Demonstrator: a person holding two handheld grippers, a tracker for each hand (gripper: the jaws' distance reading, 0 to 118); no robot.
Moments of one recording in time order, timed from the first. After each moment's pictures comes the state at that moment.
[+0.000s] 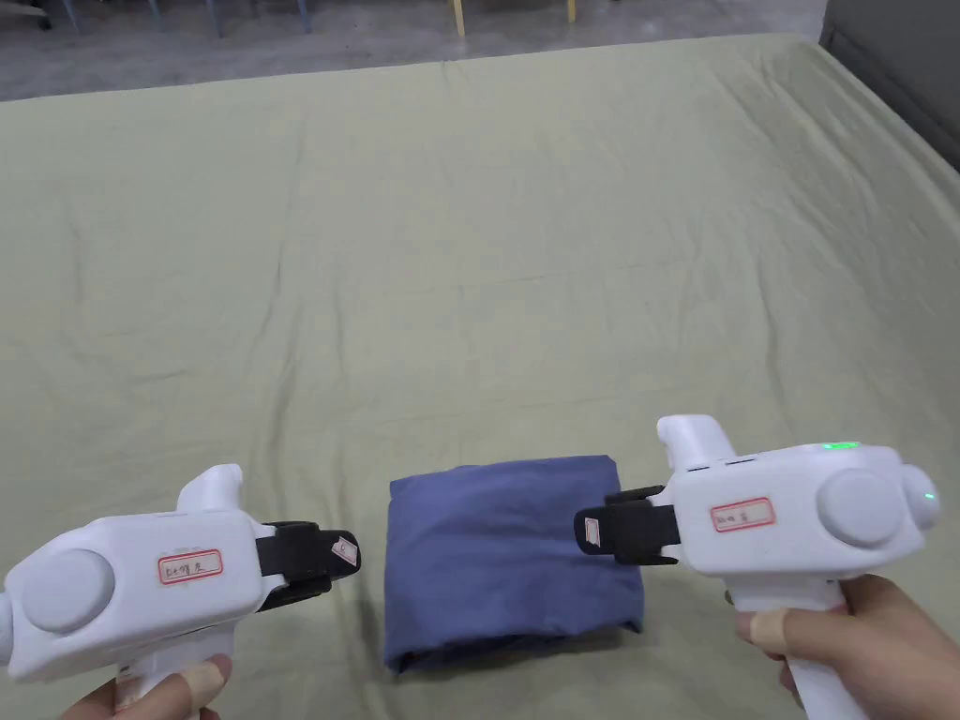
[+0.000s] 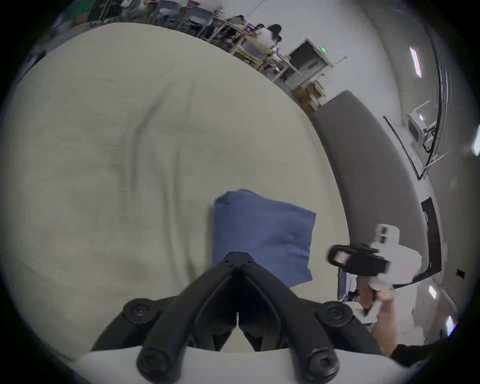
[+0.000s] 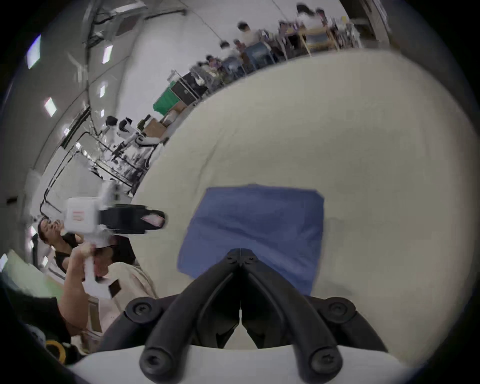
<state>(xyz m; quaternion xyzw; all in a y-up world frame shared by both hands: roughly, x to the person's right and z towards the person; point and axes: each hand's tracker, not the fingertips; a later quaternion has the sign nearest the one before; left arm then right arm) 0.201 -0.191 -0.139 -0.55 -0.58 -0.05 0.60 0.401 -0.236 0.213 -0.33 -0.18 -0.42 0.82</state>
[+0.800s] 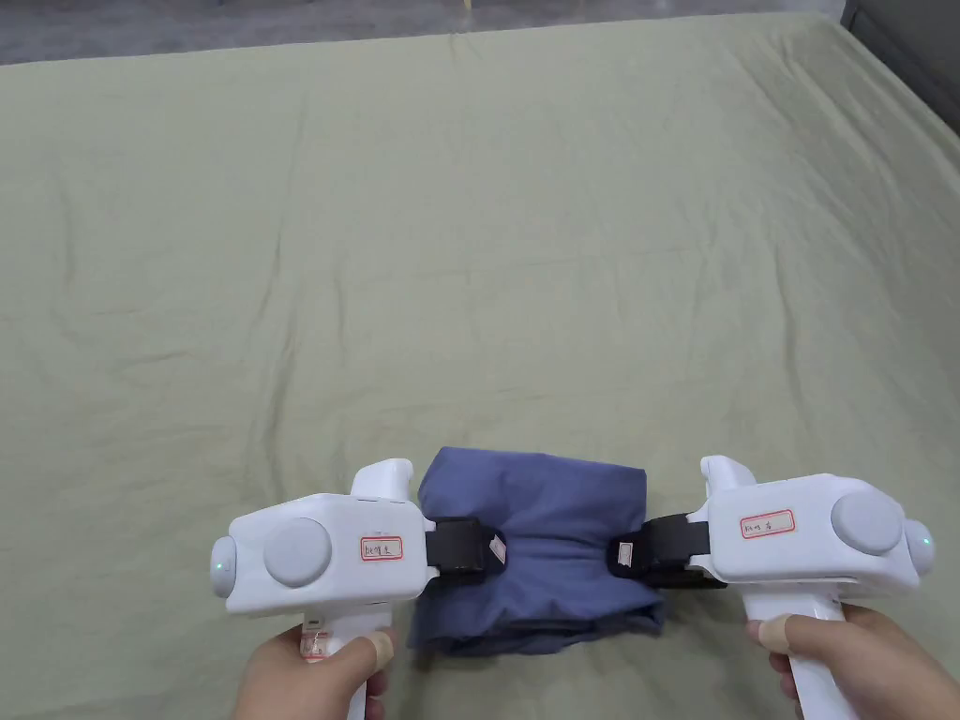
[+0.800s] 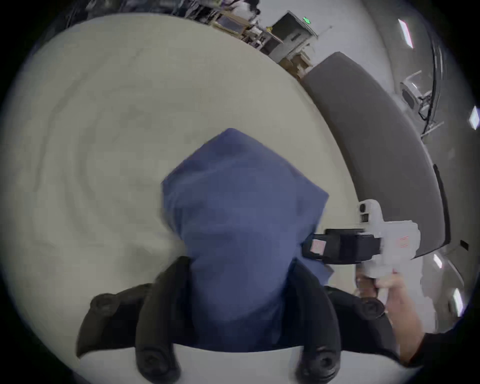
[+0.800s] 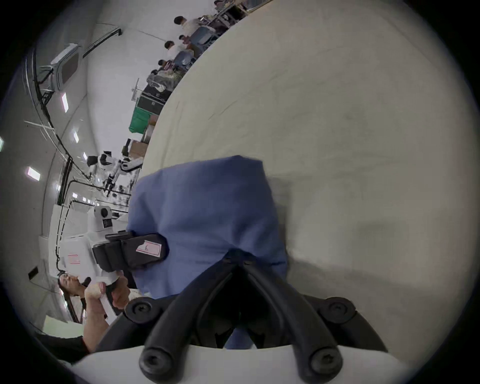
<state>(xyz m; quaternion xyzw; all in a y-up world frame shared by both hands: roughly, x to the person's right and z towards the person) 0.287 -0.263 -0.073 -0.55 -0.62 -0.12 0.55 0.427 -0.308 0.248 -0.30 -0.21 -0.54 0.76</state>
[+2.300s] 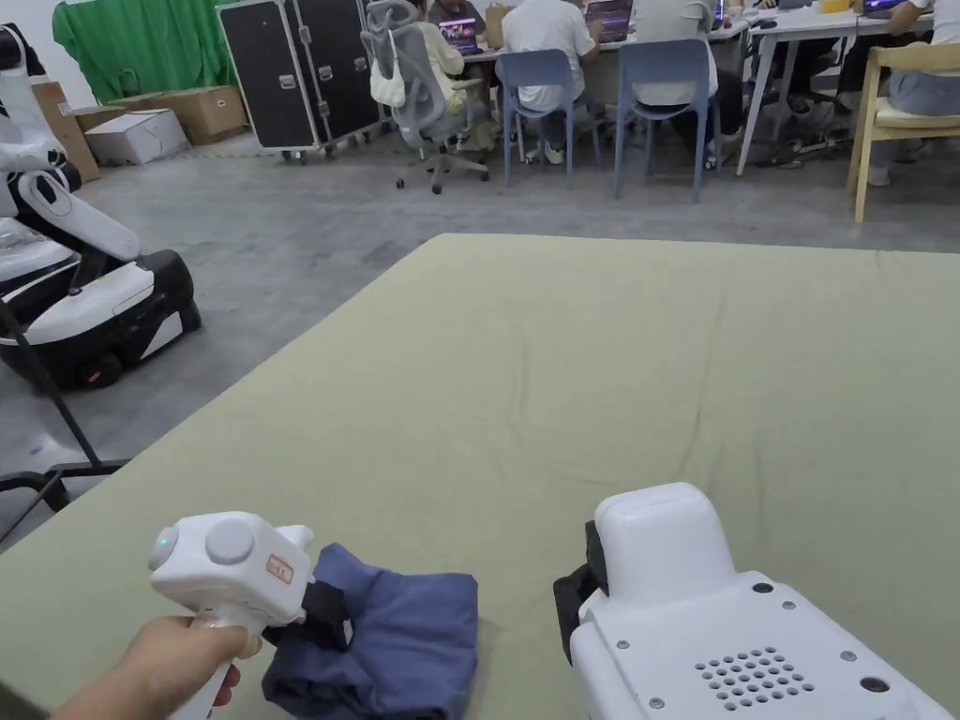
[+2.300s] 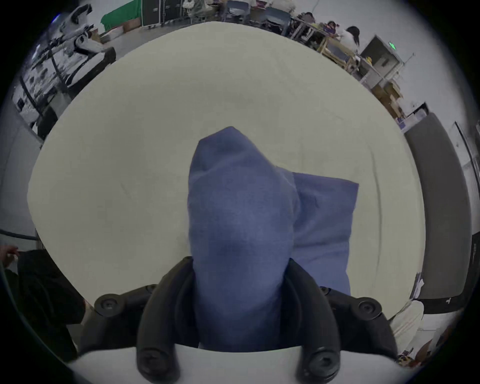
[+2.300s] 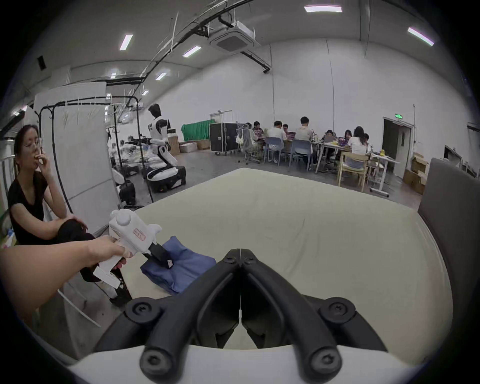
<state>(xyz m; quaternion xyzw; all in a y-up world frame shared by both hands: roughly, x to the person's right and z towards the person) 0.032 -0.207 -0.472 -0.57 -0.38 -0.18 0.71 0.110 -0.042 -0.052 -0.18 -0.26 -0.05 0.95</state>
